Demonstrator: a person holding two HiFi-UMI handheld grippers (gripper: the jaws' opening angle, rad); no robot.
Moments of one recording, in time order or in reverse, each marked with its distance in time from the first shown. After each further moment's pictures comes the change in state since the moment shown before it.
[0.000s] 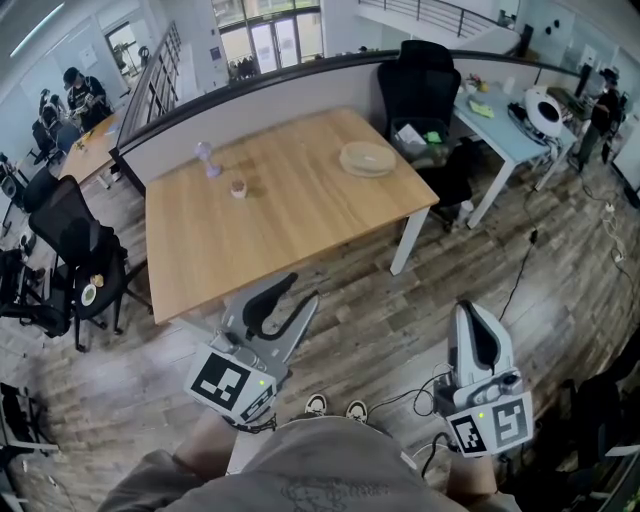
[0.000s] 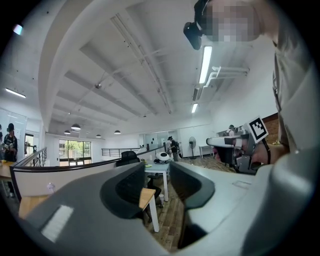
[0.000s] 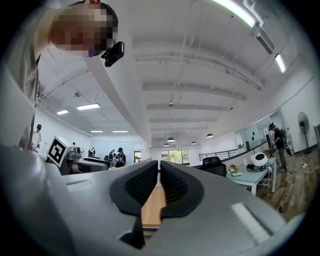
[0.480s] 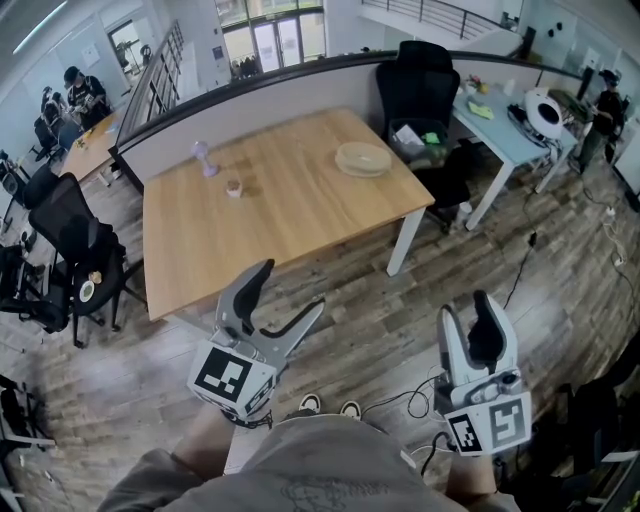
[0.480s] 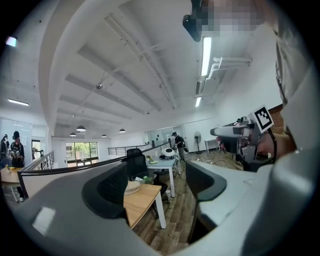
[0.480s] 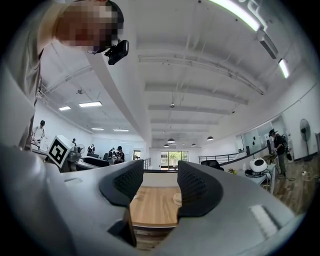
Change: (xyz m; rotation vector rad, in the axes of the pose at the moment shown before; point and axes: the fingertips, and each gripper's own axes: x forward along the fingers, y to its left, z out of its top) left arm 0.019 -0.004 -0.014 0.037 0.045 0.071; right arm -0.006 -0.024 0.004 -0.046 -0.011 0.003
